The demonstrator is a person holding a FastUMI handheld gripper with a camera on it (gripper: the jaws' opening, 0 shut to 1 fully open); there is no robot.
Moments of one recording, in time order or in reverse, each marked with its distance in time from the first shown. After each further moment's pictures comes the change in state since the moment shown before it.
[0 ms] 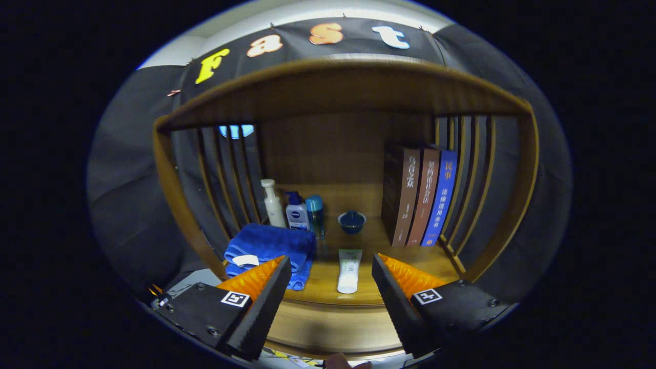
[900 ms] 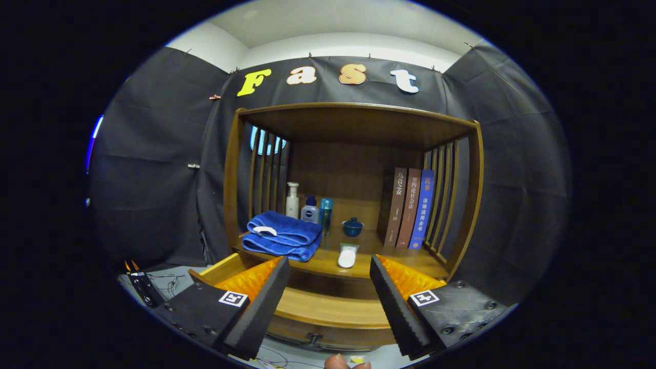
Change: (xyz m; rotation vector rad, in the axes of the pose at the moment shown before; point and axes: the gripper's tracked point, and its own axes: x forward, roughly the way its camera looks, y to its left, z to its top) arm -0.108 0.027 -0.110 -0.065 -0.229 0.004
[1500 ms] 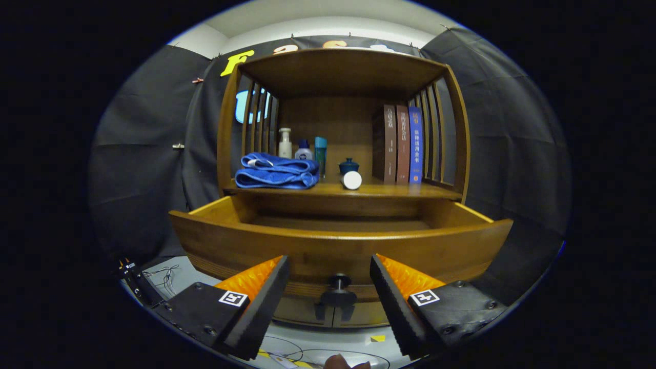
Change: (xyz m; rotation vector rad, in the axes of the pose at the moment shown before) arm 0.002 0.010 -0.159 0.052 0.152 -0.099
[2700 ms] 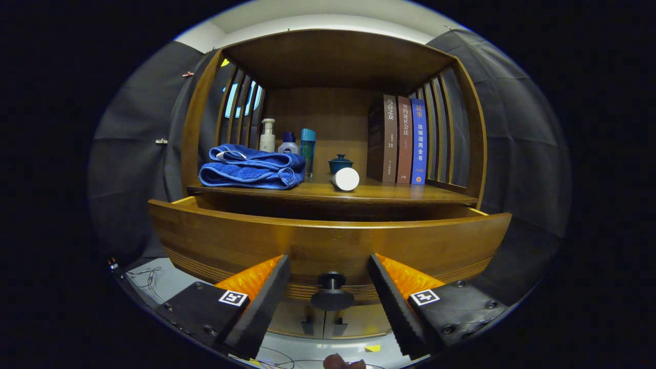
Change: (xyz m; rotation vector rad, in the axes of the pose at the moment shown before) arm 0.084 -0.011 0.010 -0.041 -0.039 -0.070
